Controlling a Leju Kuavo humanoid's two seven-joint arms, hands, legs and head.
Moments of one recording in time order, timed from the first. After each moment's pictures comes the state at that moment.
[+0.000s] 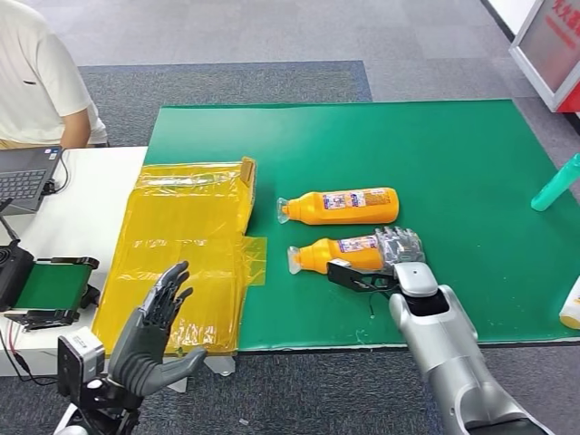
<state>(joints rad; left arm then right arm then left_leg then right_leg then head) 0.32 -0.16 -0.14 -1.92 -0.05 -0.39 -0.16 -0.52 0.09 0.22 -0.86 1.53 0.18 0.14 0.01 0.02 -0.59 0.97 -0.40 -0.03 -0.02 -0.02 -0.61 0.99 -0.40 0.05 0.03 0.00</state>
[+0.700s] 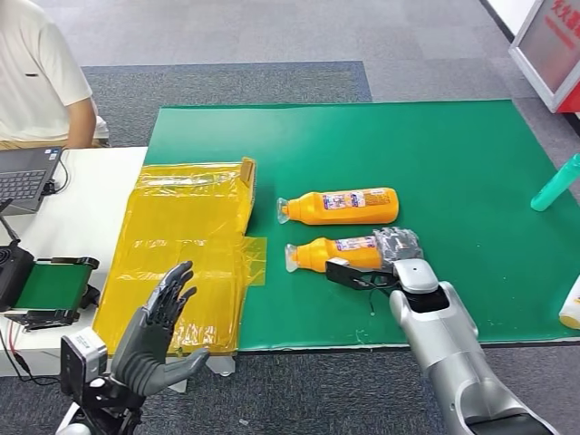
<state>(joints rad) 0.31 -0.14 -0.17 -1.91 -0.03 -0.37 -0.17 -0.53 0.09 0.22 -0.85 1.53 0.15 0.09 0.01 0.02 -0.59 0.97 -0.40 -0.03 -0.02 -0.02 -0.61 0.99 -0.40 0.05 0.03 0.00</state>
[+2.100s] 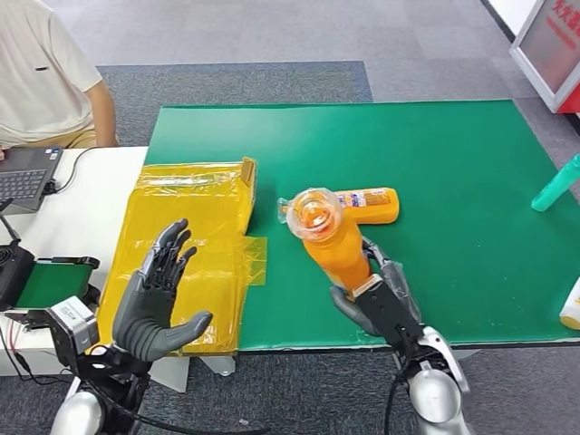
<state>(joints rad) 0.17 -0.18 -0.22 -1.92 -0.02 -0.31 -0.16 0.04 0.23 0.13 -1.73 0.58 0.13 -0.12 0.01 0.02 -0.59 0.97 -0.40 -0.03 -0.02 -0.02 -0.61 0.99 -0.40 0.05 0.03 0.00</state>
